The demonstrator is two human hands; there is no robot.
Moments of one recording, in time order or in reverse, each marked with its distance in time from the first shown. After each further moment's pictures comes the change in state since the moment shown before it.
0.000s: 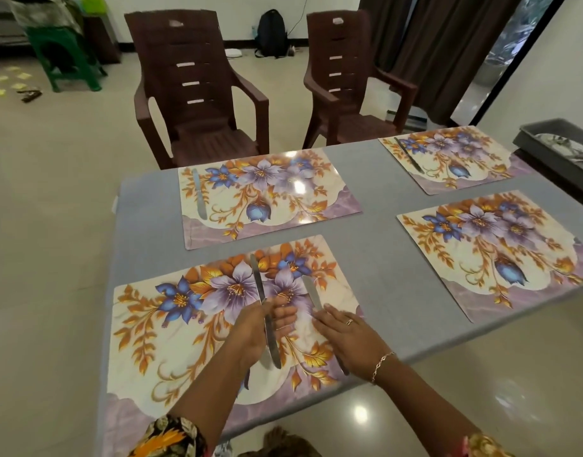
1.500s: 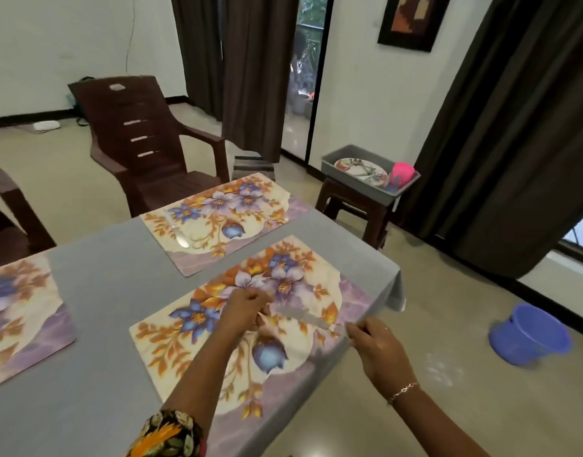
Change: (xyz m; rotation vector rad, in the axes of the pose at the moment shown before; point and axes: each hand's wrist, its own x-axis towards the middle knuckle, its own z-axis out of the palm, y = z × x) left_hand 0.150 -0.052 0.512 0.883 -0.287 0.448; right_hand -0.262 0.424 -0.073 0.003 0.451 0.682
